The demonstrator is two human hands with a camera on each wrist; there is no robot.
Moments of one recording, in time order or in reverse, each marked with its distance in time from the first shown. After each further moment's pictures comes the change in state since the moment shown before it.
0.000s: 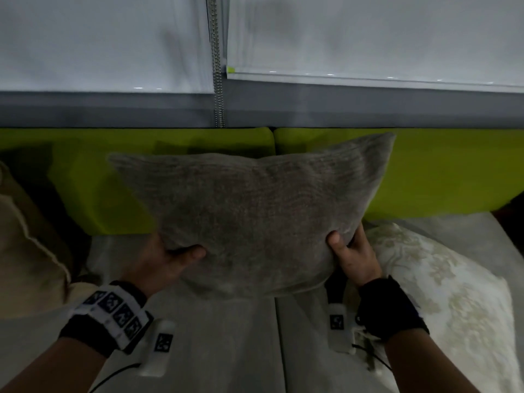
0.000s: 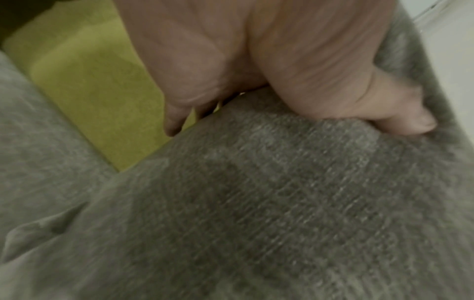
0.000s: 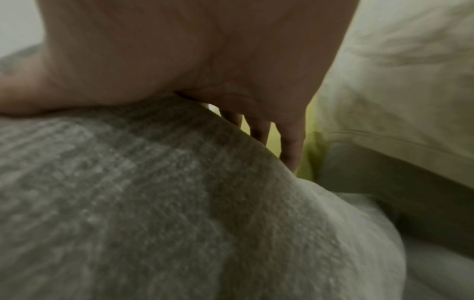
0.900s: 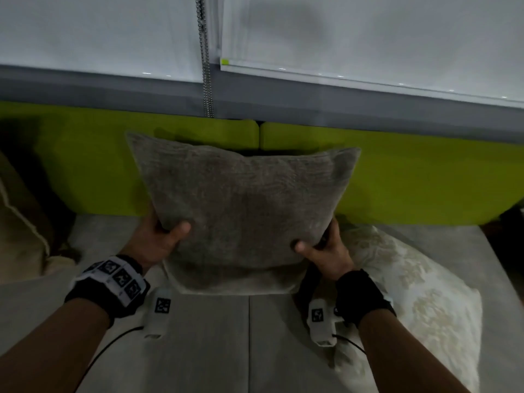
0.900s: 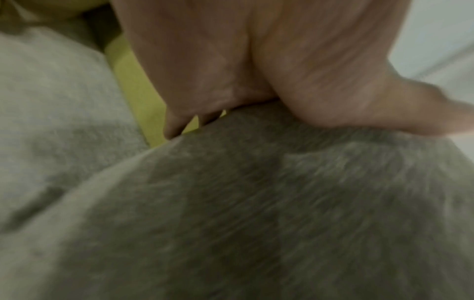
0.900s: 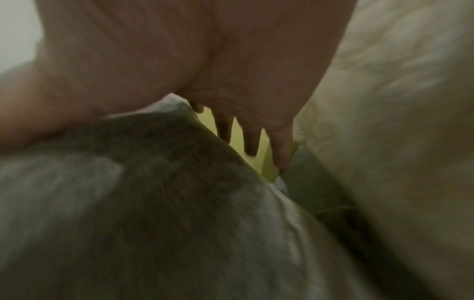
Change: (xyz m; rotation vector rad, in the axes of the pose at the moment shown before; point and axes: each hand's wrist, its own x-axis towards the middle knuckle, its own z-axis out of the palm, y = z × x) left_hand 0.007 -0.012 0.044 -0.005 0.132 -0.203; right_hand 0.012 0.023 -0.032 -0.064 -0.167 0.113
